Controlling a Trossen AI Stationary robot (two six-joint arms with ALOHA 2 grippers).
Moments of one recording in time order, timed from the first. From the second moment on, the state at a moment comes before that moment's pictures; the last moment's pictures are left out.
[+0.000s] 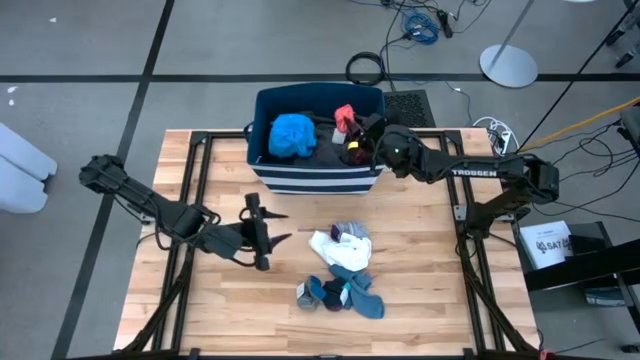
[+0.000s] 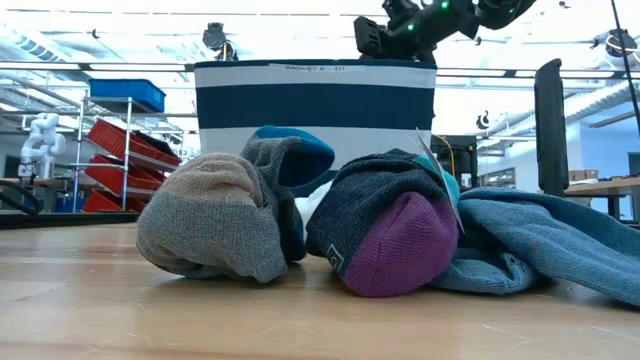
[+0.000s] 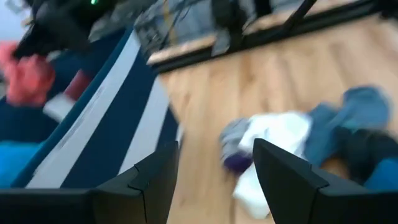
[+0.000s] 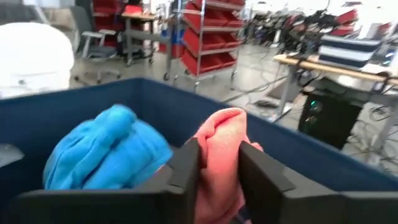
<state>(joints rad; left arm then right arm) -0.47 1.16 0.93 -0.25 -0.70 0.07 -0.30 1.42 1.00 0.33 0.58 0.00</state>
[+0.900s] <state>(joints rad) -0.46 1.17 0.93 -0.30 -0.34 0.14 0.11 1.29 1.10 0.25 0.17 -0.12</state>
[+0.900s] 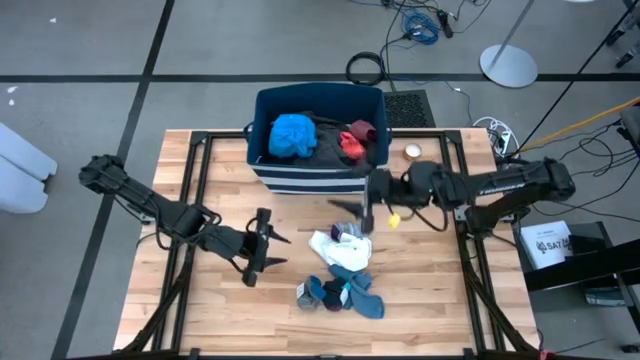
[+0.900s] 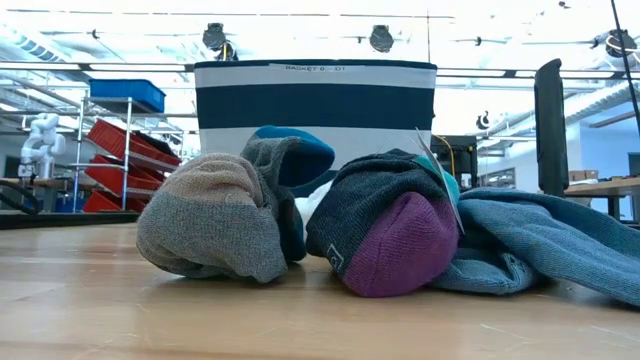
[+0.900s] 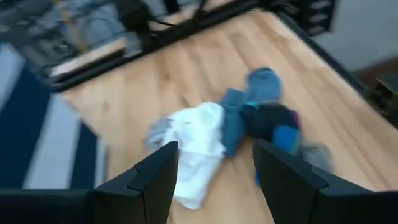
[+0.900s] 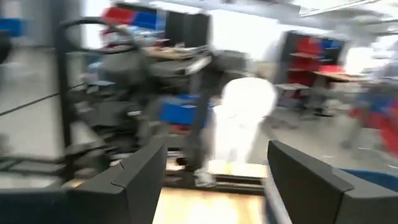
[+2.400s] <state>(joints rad) -0.16 1.82 0.93 -0.02 -0.21 0.32 0.18 1.38 1.10 -0.03 -0.05 0.09</state>
